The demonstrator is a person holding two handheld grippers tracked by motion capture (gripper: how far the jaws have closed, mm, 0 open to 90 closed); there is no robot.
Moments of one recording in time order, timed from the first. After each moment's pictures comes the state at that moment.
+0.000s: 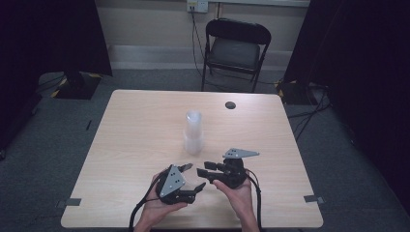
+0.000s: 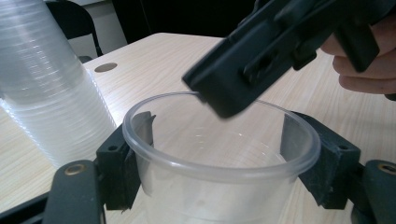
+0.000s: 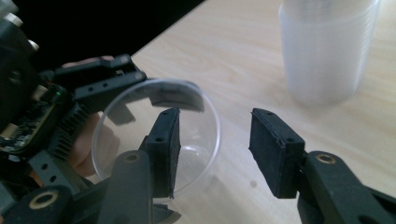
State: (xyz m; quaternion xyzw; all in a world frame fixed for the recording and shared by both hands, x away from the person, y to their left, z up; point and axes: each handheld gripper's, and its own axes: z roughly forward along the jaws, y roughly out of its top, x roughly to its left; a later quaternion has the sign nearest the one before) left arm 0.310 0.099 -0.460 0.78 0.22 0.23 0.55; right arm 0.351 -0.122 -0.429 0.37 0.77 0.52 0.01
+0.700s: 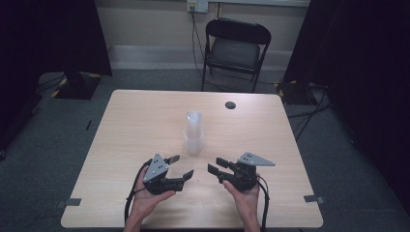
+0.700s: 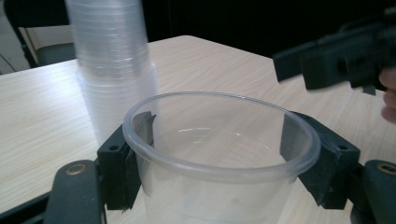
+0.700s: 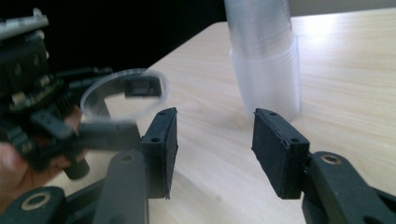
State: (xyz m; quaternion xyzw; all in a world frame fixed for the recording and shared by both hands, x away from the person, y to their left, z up) left arm 0.332 0.136 -0.453 0.74 0.30 0.20 0.57; right arm 0.339 -0.149 -0.436 0.39 0.71 0.58 0.08
